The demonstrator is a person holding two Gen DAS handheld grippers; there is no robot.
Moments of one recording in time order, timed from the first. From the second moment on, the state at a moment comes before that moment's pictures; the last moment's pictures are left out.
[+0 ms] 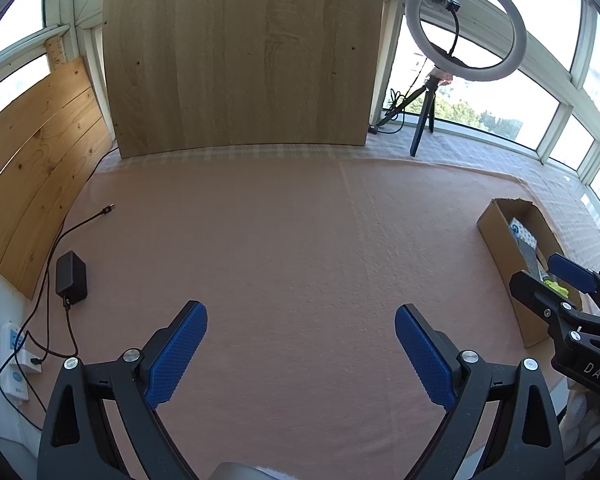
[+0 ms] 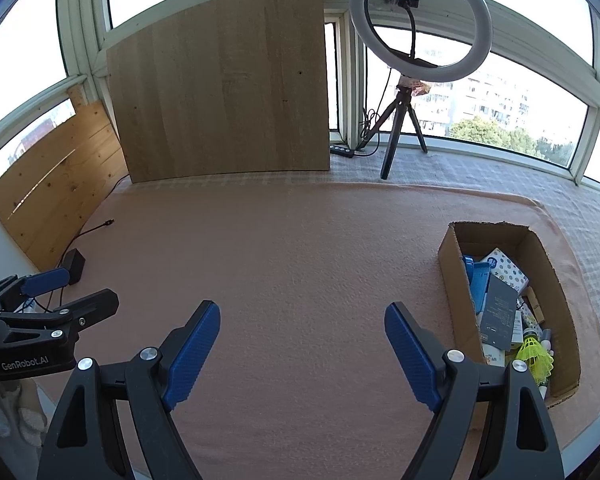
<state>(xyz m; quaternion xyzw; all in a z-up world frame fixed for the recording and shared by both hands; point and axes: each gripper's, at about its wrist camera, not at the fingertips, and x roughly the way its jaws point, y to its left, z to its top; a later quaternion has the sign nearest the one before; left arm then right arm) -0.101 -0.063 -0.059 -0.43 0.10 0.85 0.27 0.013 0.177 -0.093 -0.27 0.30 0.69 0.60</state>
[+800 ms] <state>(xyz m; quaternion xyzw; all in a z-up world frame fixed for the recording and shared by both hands) -0.103 -0.057 -0.064 -0.43 0.10 0.85 0.27 0.016 0.181 -0.099 -0.27 0.31 0.69 0.60</state>
